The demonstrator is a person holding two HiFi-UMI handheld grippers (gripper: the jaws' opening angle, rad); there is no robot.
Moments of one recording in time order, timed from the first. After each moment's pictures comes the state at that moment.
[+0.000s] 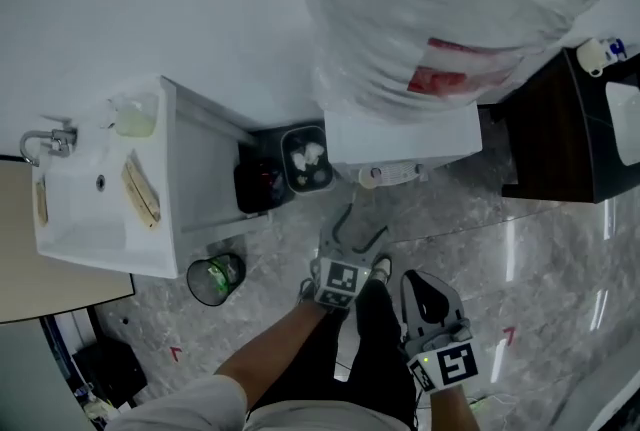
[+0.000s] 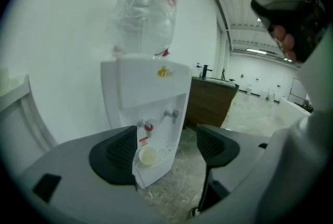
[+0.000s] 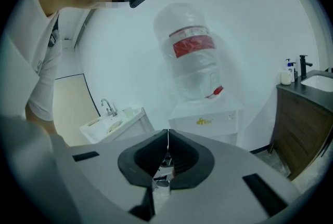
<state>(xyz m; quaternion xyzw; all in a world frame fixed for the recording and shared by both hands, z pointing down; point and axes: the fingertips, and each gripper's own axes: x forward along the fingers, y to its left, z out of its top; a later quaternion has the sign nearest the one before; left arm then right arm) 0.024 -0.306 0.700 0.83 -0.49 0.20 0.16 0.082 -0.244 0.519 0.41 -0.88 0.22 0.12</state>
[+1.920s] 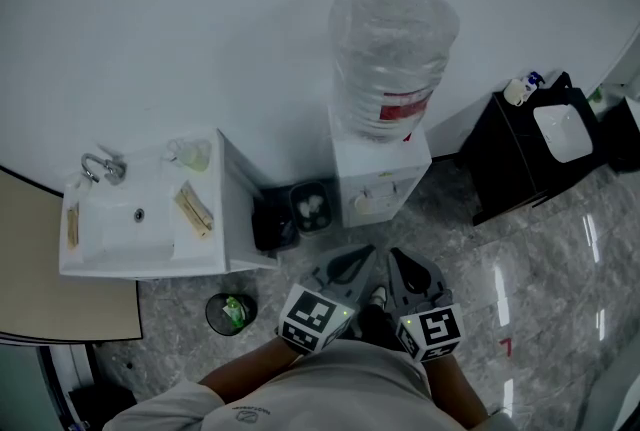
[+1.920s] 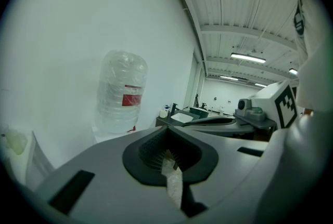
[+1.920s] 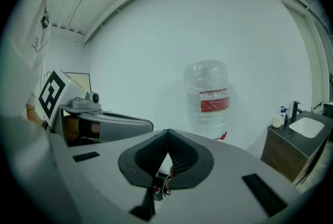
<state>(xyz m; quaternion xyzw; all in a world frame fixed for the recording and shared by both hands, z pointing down) 0.012 -0.161 0.315 0.91 -0.39 0.08 0.14 0.044 -0.158 0.316 0.45 -0.88 0.11 0.09</state>
